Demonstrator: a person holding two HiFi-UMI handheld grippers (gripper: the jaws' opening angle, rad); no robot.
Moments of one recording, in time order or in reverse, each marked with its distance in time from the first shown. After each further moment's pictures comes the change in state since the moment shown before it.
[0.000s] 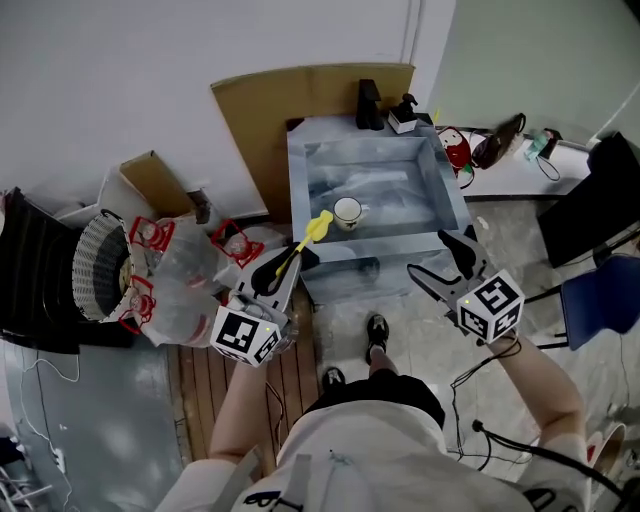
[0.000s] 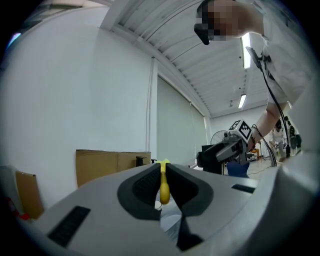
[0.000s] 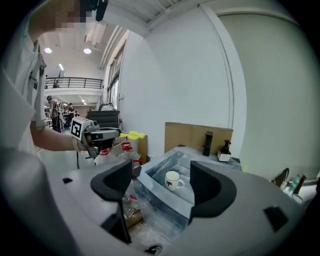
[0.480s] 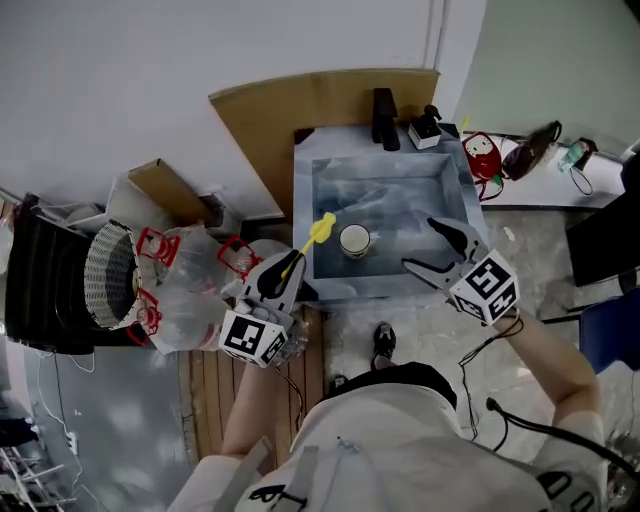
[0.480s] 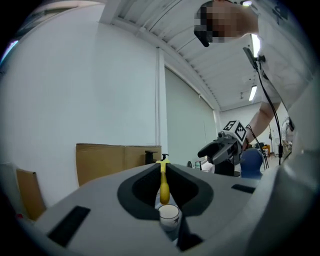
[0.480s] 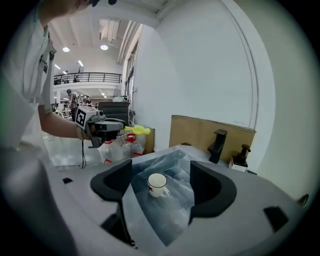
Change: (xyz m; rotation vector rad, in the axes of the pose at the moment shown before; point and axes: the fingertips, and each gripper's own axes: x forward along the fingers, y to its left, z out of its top) left arm 0.095 0.052 -0.030 -0.012 0.071 0.107; right arm 0.102 -0.100 -0.004 -0.129 0.079 0.207
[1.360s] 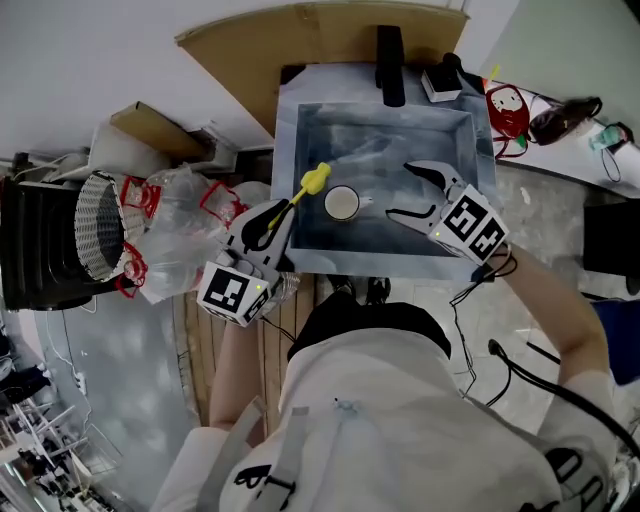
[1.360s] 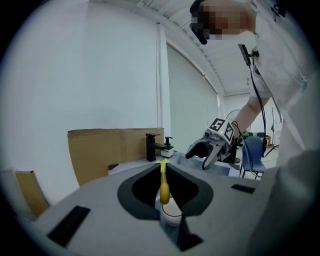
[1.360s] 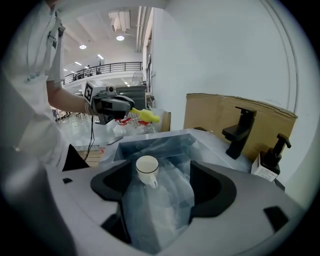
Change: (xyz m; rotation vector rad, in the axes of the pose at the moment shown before) left arm 0.078 0.019 -0.036 0.024 0.209 0.016; right arm 0.089 -0.067 -0.054 -0.129 0.152 0.279
